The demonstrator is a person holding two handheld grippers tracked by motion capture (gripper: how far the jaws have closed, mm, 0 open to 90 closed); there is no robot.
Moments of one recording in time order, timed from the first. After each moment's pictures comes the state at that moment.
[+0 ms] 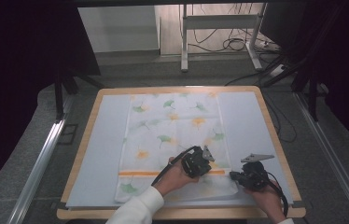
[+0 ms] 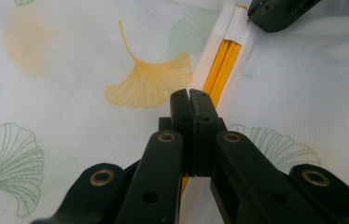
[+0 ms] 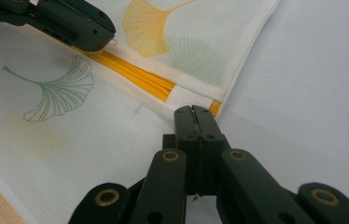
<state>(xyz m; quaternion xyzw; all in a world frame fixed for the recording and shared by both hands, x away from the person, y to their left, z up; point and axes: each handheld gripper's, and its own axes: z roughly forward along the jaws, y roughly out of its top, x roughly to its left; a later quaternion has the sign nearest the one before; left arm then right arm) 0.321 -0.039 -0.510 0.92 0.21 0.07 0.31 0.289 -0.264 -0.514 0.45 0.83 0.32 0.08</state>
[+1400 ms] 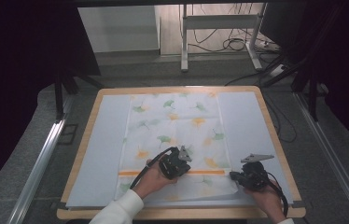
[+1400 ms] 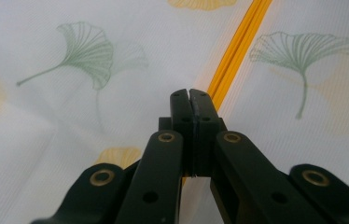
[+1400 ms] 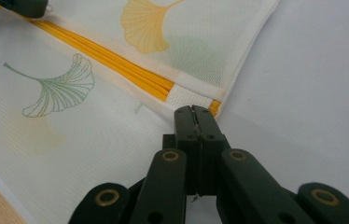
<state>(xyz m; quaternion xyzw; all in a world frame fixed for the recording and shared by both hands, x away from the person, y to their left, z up) 0.310 0.029 -0.513 0.92 0.25 0.08 0.30 0.289 -0.263 -0.514 0.45 0.83 0.32 0.08</state>
